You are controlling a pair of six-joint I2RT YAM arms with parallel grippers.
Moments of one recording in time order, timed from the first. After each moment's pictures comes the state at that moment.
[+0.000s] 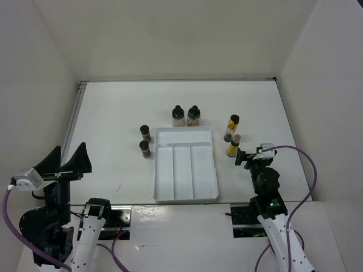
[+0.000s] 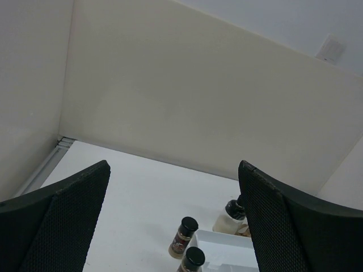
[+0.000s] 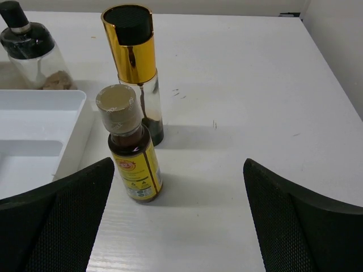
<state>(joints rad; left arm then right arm) -0.07 0.00 0.83 -0.41 -0.19 -0.30 0.24 0.00 0.04 -0.07 0.25 0.00</state>
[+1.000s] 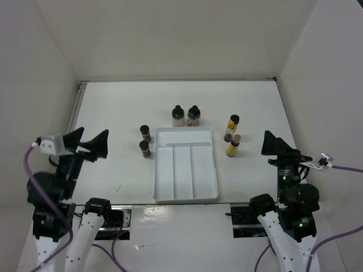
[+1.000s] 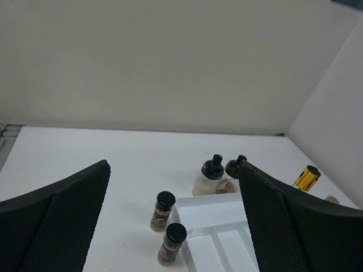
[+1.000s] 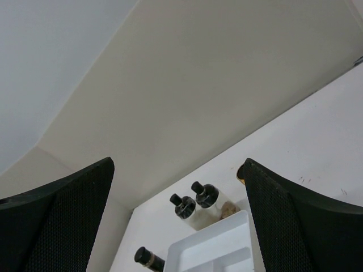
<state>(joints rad) -0.10 0.17 0.83 -0.36 0.06 -0.27 0.25 0.01 0.59 -0.26 0.37 0.71</state>
